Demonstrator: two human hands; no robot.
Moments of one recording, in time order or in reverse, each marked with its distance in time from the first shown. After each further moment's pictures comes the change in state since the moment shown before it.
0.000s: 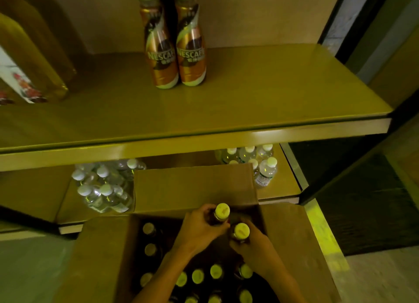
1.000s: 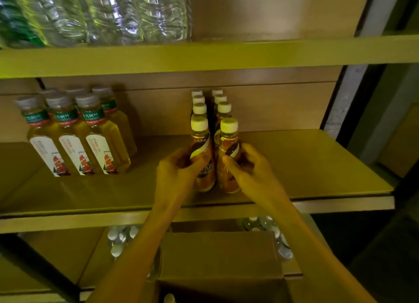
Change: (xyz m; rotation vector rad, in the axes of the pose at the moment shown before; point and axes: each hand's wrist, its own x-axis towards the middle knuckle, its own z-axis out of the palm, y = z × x) left_hand -0.011 0.236 -0.184 -0.359 0.446 0.490; right_hand -0.017 -0.291 -0.122 0.281 0.245 -0.706
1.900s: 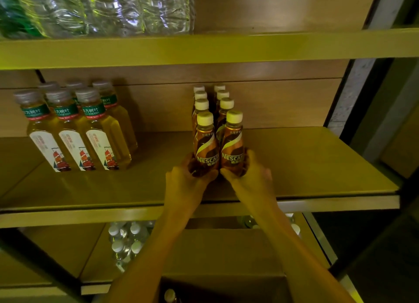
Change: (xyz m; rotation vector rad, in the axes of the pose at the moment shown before) left_hand -0.003 -0.035 0.007 0.373 0.015 0.059; right_hand 0.011 0.040 0.024 -0.253 0.173 0.108
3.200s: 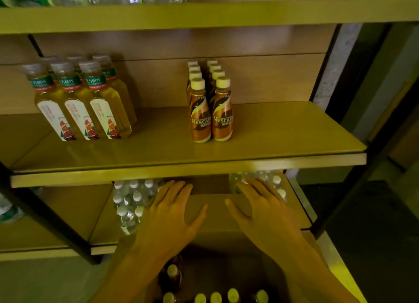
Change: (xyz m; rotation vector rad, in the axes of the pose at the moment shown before) left_hand -0.144 -0.036 -0.041 0.863 -0.087 0.334; right_hand -0.153 0.046 -0.043 -0.617 -0.134 -0.260
